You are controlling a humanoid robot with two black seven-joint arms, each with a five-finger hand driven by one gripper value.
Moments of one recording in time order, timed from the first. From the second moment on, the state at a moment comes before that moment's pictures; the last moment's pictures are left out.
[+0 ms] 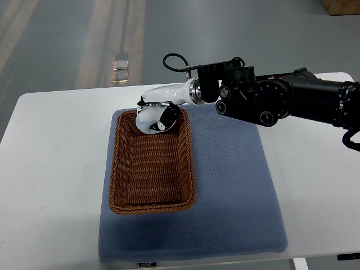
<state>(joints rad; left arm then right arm) -0.17 0.00 -0.11 -0.08 0.07 -0.04 -0.04 1.44 -0.03 -0.25 0.80 -0.93 0.19 0.19</state>
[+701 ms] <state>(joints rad) -0.17 0.00 -0.11 -0.08 0.07 -0.04 -0.04 1.40 0.00 -0.25 0.79 -0.92 0.20 0.19</state>
